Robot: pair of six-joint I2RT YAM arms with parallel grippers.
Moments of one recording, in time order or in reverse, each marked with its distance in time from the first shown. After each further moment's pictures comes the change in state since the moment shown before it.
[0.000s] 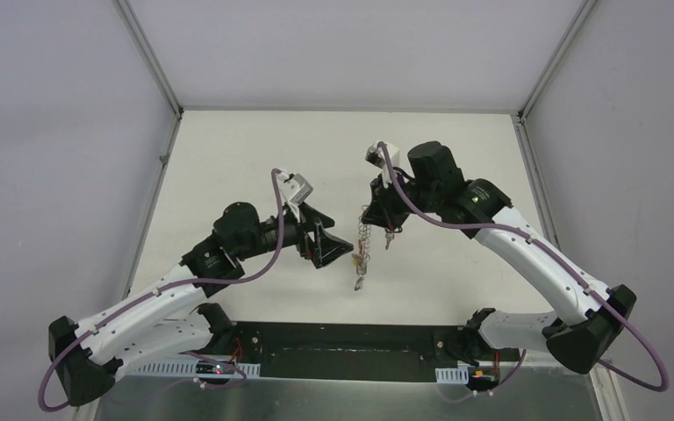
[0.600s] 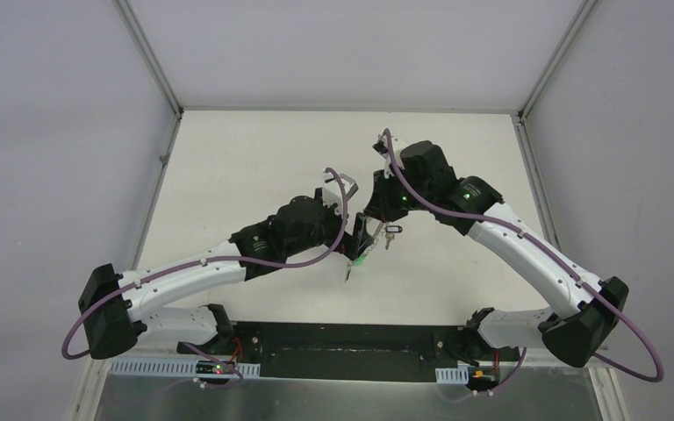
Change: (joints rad) left arm -0.175 0.347 0.175 -0.122 -0.389 0.016; right arm 0.016 0.051 0.014 -0.004 0.275 0.280
